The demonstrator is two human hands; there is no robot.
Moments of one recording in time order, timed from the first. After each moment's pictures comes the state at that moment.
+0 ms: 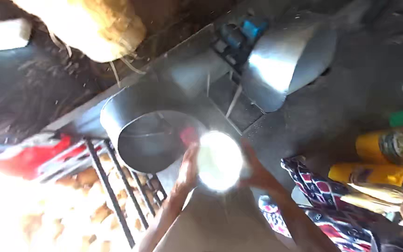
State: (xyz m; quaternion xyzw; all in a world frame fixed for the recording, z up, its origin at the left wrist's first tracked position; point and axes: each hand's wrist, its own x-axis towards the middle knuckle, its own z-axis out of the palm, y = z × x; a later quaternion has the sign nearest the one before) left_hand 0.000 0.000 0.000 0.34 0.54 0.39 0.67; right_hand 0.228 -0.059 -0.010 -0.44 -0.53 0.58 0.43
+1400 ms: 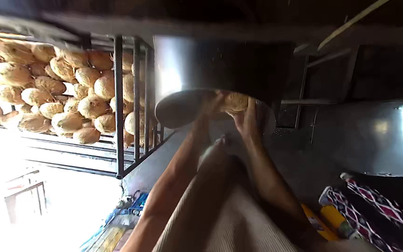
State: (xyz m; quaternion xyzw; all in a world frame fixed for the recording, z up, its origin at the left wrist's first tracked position) left_hand -0.092 0.079 -0.140 0.28 0.69 0.42 0.52; right_hand 0.055 0.132 -0.135 -0.50 -0.24 0.76 0.34
